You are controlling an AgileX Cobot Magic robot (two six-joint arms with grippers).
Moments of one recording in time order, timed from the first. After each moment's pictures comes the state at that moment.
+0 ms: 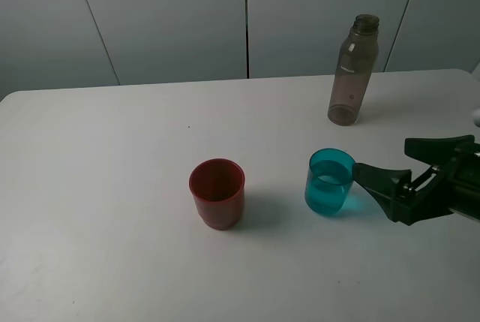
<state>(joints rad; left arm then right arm) 0.06 0.00 -0.51 -0.09 1.09 0.11 0.02 1.14 -0.02 -0.80 -0.72 0.54</state>
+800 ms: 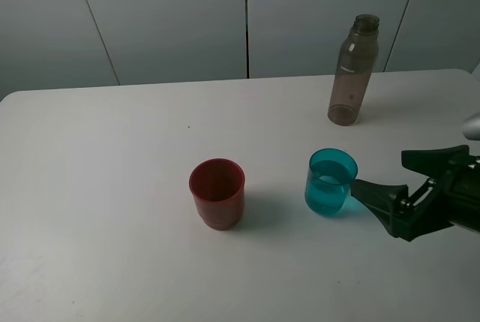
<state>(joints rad) 0.06 0.00 -0.51 -0.09 1.09 0.11 0.02 1.14 -0.01 -0.87 -0.68 0.56</state>
